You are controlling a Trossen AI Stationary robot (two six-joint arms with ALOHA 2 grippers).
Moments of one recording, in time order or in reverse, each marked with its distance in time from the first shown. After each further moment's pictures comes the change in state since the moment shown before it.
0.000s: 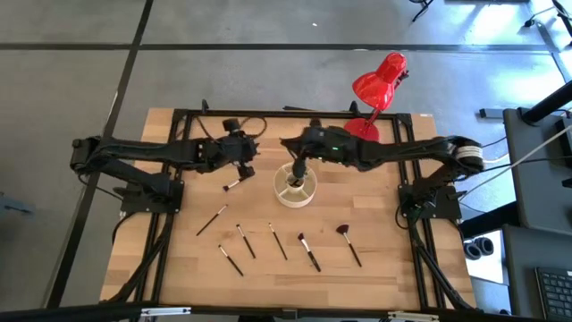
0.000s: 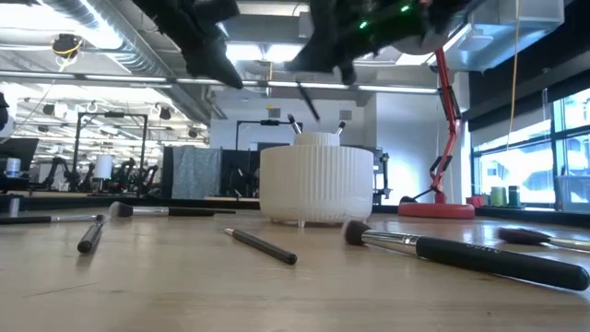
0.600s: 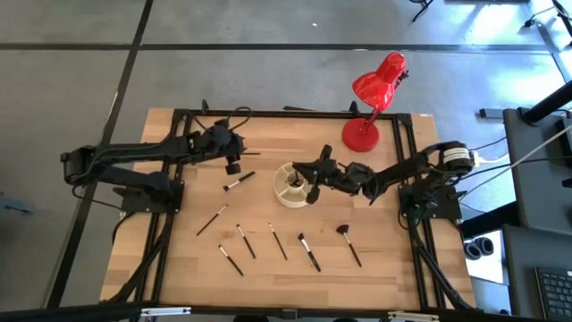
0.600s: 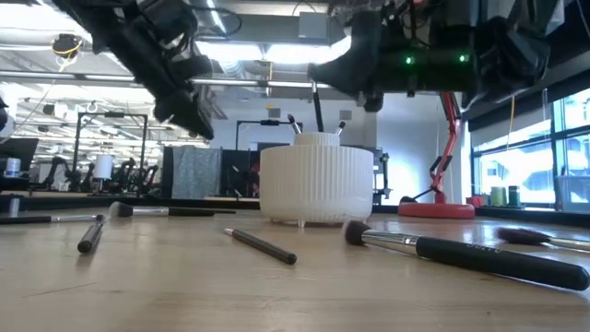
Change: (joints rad) left arm 0.275 -0.097 -0.267 0.082 0.353 0.011; right arm 0.169 0.126 -0.453 0.931 0.145 -0.065
